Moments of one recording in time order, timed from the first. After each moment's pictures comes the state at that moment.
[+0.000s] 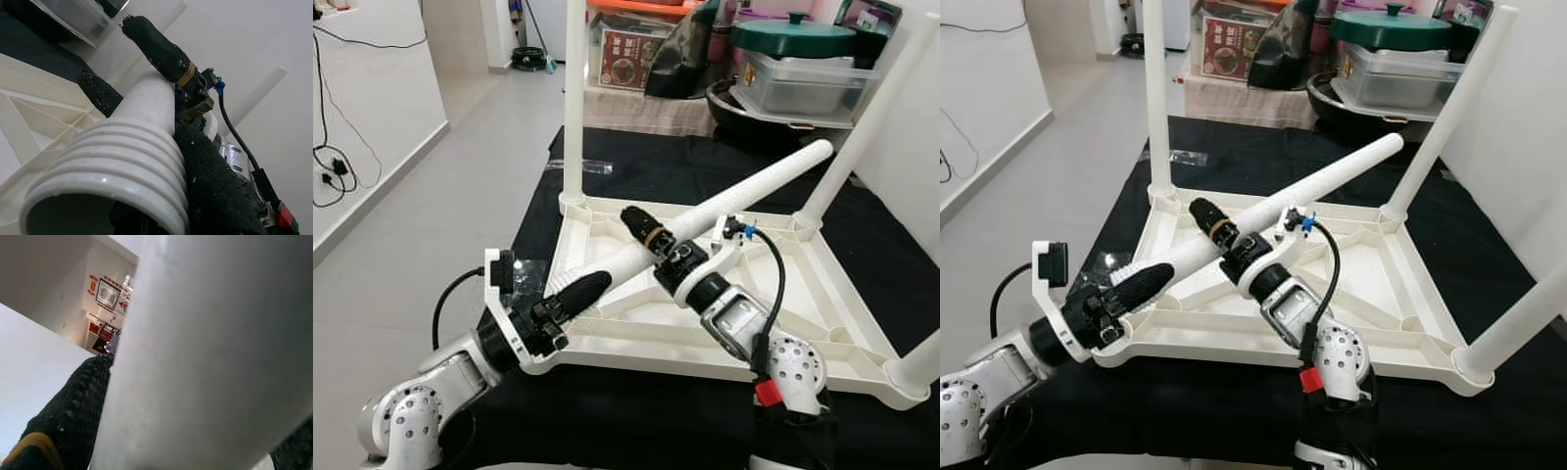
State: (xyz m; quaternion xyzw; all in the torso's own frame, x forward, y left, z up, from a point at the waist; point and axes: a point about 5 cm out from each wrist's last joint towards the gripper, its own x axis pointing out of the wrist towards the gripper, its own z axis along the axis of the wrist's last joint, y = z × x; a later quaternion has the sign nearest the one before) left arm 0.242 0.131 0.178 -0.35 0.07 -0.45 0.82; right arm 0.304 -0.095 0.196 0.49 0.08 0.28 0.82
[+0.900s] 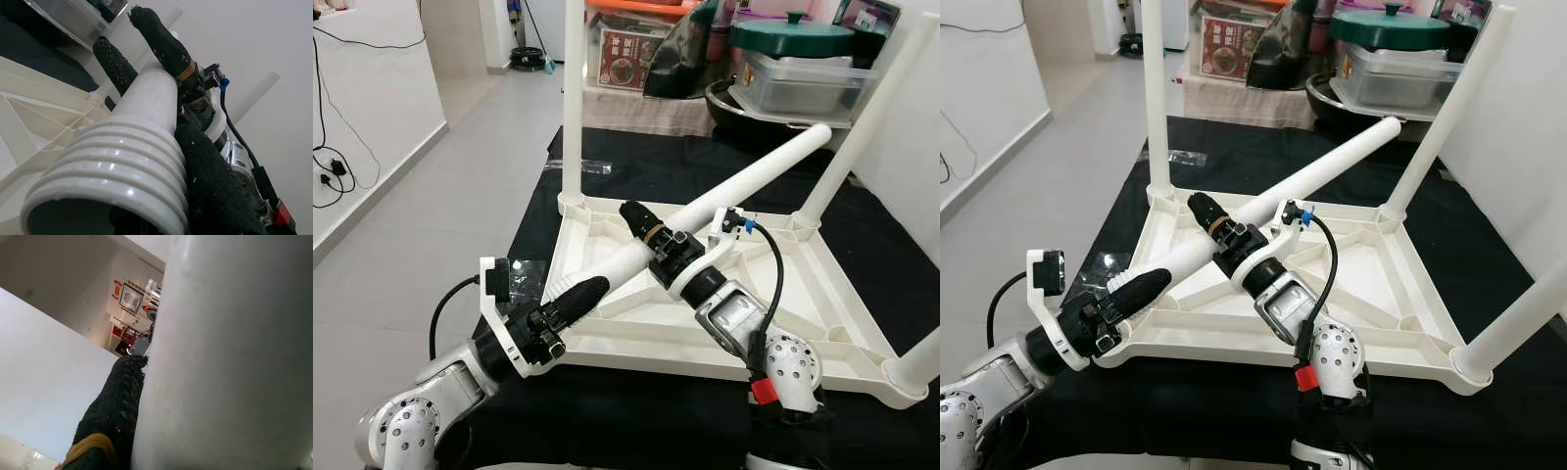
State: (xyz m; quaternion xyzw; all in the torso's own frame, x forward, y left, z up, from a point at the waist) left arm 0.237 0.134 0.174 -0.35 0.07 -0.45 0.82; right arm 0.300 -0.085 0.206 0.50 0.07 0.32 0.80
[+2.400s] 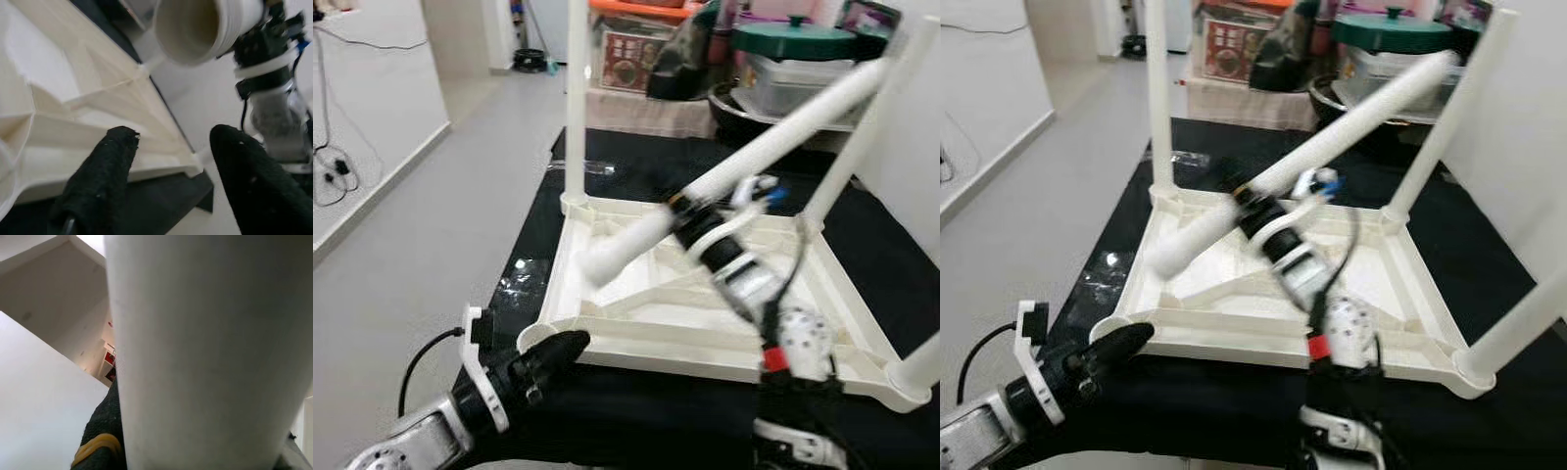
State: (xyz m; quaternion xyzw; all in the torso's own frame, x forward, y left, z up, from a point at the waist) left arm 0.216 0.157 0.141 -0.40 0.13 -0.36 0.83; right arm 0.324 -0.110 0.236 0.50 -0.01 0.28 0.82
